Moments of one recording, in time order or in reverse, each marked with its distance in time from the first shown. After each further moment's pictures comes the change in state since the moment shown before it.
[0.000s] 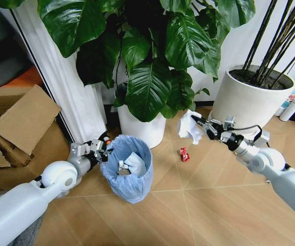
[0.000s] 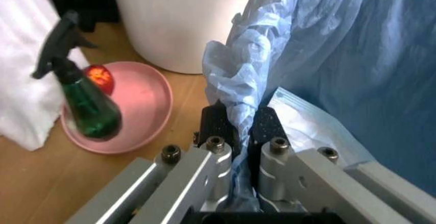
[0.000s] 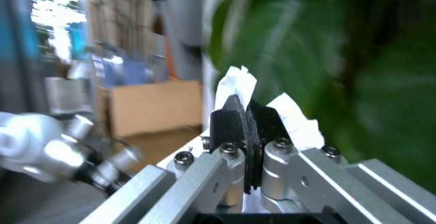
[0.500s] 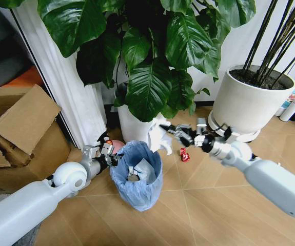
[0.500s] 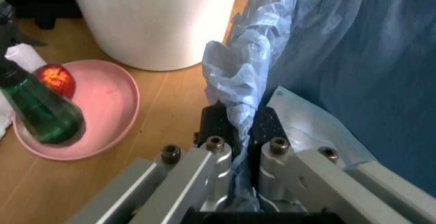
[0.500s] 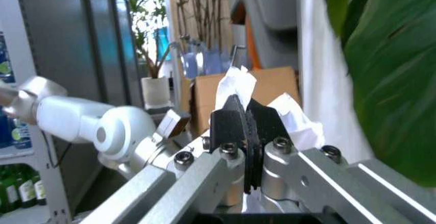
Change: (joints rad) left arm -0.050 -0.034 0.075 0.012 -0.003 0.002 0.028; right arm 0.194 0.143 -0.315 -0.070 -0.016 -0.014 -0.107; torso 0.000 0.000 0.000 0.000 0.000
